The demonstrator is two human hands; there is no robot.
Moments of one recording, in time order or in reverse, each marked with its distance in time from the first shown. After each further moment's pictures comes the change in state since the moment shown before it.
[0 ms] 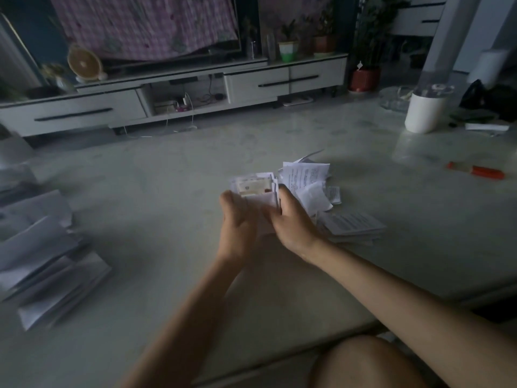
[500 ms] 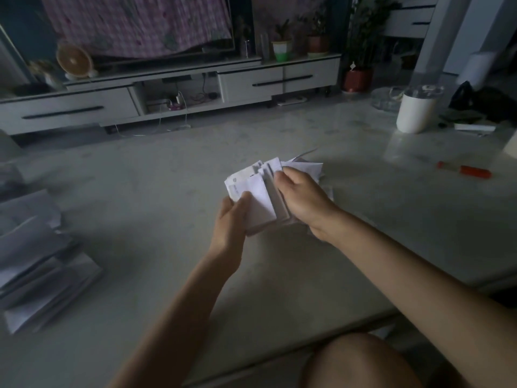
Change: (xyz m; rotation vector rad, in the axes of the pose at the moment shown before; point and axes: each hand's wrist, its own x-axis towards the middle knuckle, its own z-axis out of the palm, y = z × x) left_hand 0.002 0.014 0.005 -0.416 -0.065 -0.385; right_hand 0.014 -0.030 -0.032 -0.079 -0.023 0.116
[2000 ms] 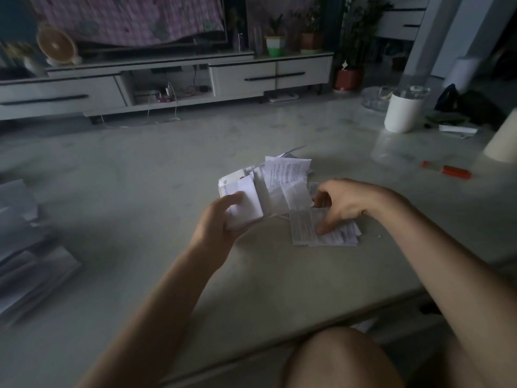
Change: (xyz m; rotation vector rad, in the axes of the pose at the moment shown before) left_hand -0.005 0.006 -0.008 -0.245 -0.088 -0.225; right_hand 0.007 0.023 -0.090 -0.907 -0.408 0.219
